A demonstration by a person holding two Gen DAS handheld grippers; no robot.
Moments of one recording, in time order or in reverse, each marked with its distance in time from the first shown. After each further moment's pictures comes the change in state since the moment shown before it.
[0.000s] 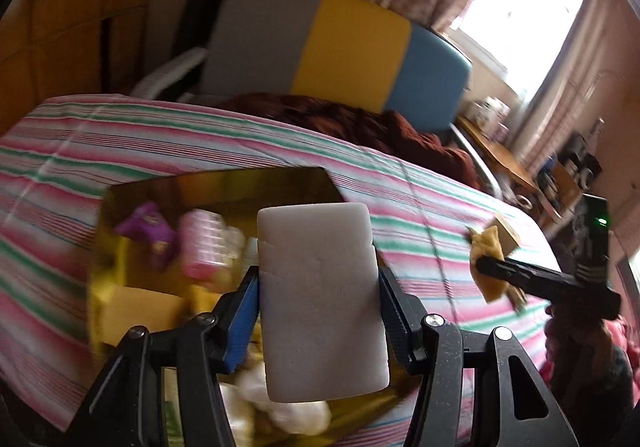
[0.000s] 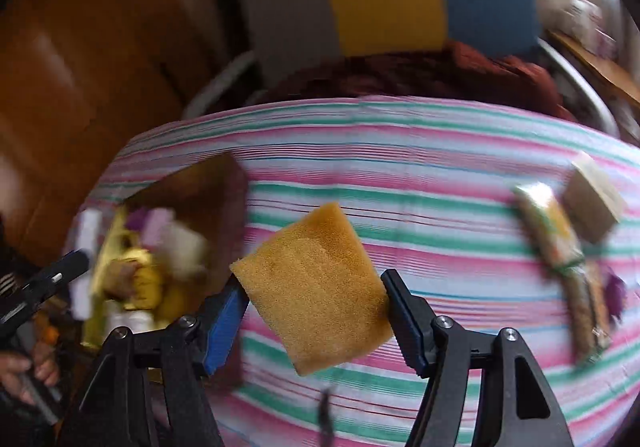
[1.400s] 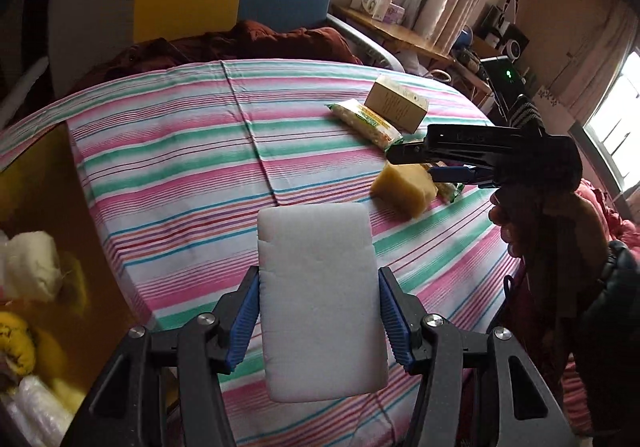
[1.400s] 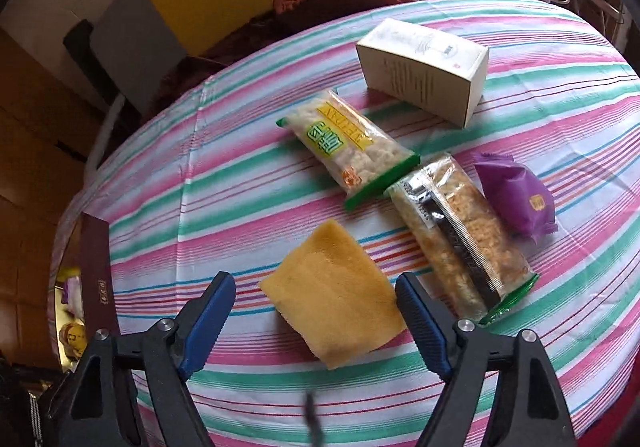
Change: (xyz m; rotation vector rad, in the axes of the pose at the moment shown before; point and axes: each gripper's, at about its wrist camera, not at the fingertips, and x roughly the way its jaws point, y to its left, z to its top) left arm 0.095 -0.195 -0.066 0.364 0.282 -0.236; right arm -0.018 -0.194 -0.046 0.454 0.076 -0.166
